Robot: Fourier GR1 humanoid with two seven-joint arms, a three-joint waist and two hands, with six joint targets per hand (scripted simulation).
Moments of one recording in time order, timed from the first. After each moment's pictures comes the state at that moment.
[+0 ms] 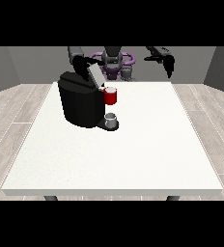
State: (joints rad) left arm -0.25 0.11 0.20 -1.36 0.04 -0.23 -0.08; right arm -0.63 -0.15 -0.08 -1.08 0.01 0.07 -0.06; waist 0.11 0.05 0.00
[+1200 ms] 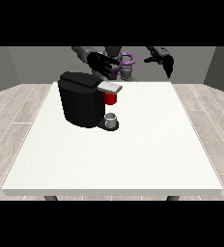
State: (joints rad) left arm -0.27 0.11 0.16 -1.35 0.03 -0.19 -0.11; right arm -0.79 -0.10 -0.01 -1.00 0.14 0.03 -0.05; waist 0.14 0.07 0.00
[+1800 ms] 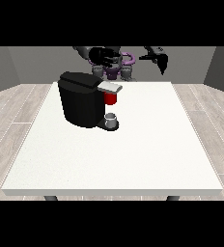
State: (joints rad) left arm -0.19 0.07 0.13 -1.35 0.02 -0.17 -0.19; right arm -0.65 -0.02 0.09 -1.09 0.04 0.04 -0.14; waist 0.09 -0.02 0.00
